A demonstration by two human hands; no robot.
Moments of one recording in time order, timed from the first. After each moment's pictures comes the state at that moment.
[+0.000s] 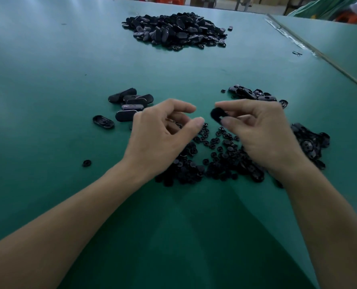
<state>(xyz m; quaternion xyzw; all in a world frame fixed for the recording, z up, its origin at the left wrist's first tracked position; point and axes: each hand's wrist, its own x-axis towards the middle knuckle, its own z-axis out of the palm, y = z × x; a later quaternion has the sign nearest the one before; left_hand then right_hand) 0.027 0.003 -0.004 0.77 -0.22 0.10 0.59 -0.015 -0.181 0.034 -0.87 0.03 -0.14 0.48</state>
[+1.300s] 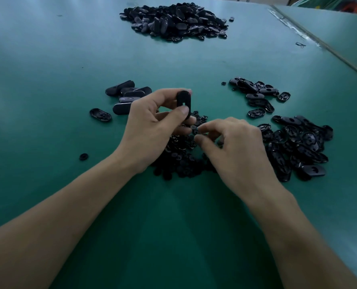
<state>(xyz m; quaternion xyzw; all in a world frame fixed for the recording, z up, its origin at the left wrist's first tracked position) 0.033 0.003 -0.008 0.64 -0.21 -0.01 0.74 -0.038 -0.146 0.002 -0.95 0.03 -0.18 0.25</state>
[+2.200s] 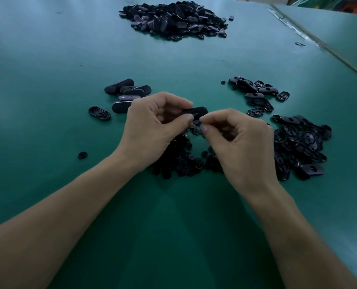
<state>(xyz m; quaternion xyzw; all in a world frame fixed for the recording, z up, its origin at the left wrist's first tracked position) 0.035 0.005 -0.013 0.70 -0.22 0.03 0.68 -0.039 -0.143 0.005 -0.86 0.00 -0.27 0.44</state>
